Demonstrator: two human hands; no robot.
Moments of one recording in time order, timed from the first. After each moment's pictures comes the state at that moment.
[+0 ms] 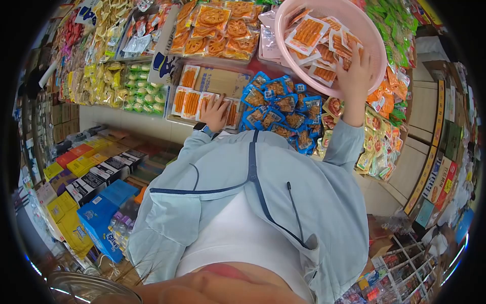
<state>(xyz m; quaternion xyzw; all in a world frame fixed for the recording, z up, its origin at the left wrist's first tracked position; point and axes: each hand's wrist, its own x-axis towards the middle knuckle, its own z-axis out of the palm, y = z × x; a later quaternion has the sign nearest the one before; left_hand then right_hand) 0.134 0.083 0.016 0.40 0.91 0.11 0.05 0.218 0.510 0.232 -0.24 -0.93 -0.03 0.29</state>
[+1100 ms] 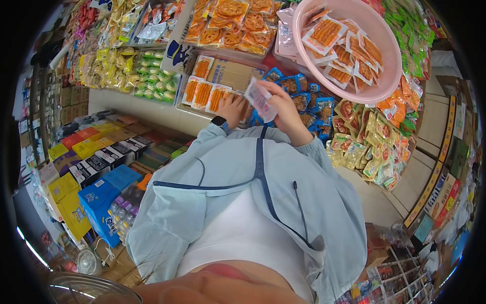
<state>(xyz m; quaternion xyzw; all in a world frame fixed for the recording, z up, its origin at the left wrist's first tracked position) 0.152 0.103 0.045 0.44 0.89 0.00 0.12 0.218 0.316 0.177 -0.18 -0.36 0.91 -0.06</state>
